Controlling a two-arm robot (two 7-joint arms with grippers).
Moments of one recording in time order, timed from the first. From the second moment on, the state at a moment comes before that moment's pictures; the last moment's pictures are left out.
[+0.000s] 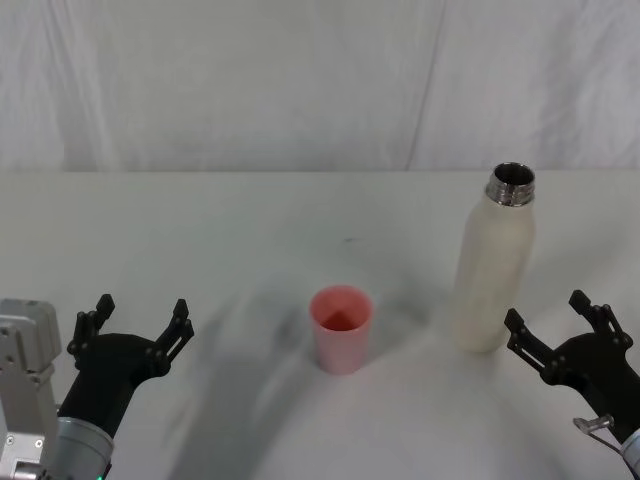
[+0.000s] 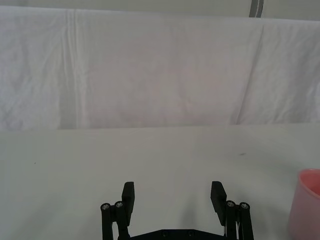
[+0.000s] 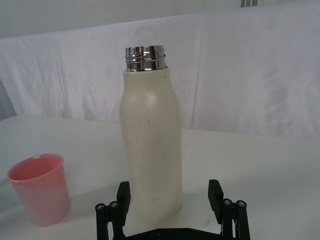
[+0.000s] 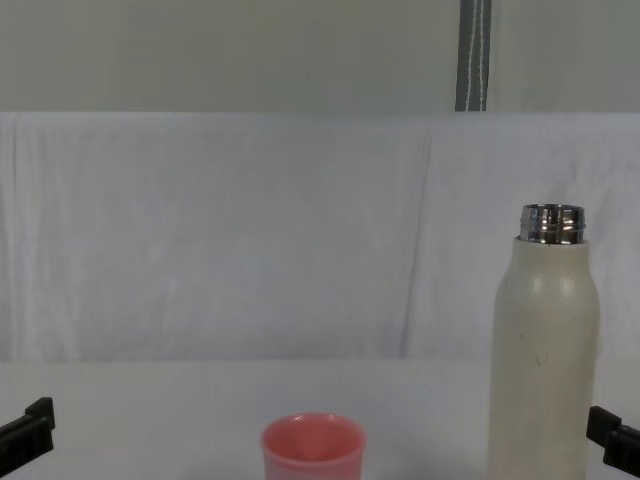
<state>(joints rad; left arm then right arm) 0.27 0.24 0.04 -1.85 -0.25 -0.02 -0.02 -0.16 0.27 -0.14 -1.71 0.31 -0.12 0.25</state>
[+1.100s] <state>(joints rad) 0.27 0.24 0.04 -1.85 -0.25 -0.02 -0.02 -0.13 0.25 -0.18 -1.72 0.26 -0.11 0.25</state>
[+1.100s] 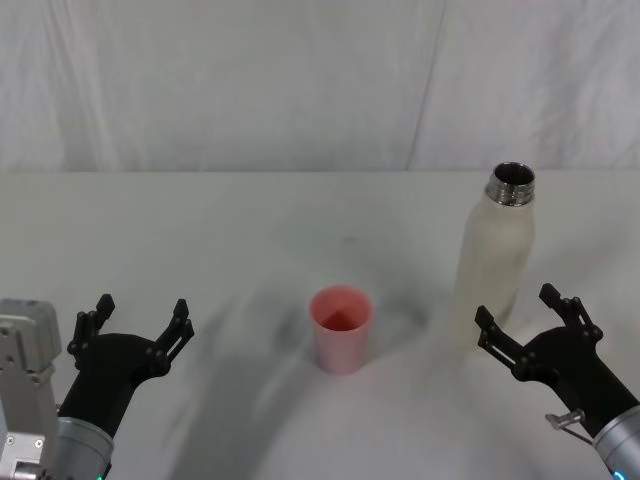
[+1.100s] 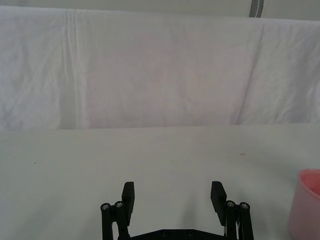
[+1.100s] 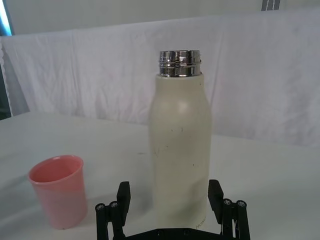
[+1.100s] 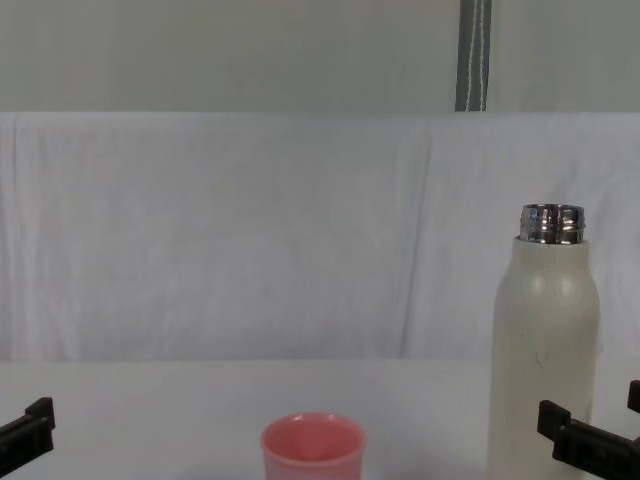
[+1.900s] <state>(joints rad) 0.27 0.24 0.04 -1.85 -0.25 -0.02 -0.02 -0.13 0.25 -0.18 -1.71 0.25 -0.10 0.25</state>
